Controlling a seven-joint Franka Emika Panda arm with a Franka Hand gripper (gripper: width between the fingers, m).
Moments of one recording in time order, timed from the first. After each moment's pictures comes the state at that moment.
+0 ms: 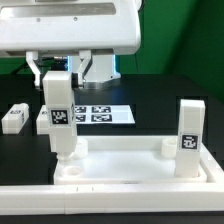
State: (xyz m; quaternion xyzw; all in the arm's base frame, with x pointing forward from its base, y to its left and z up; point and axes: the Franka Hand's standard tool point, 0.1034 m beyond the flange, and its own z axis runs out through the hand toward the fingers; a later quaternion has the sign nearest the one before) arm 0.632 -0.072 0.147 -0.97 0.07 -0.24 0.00
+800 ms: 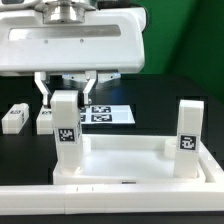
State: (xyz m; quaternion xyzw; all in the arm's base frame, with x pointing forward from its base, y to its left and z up) arm 0.627 -0.065 0.121 -0.97 0.08 -0.23 0.00
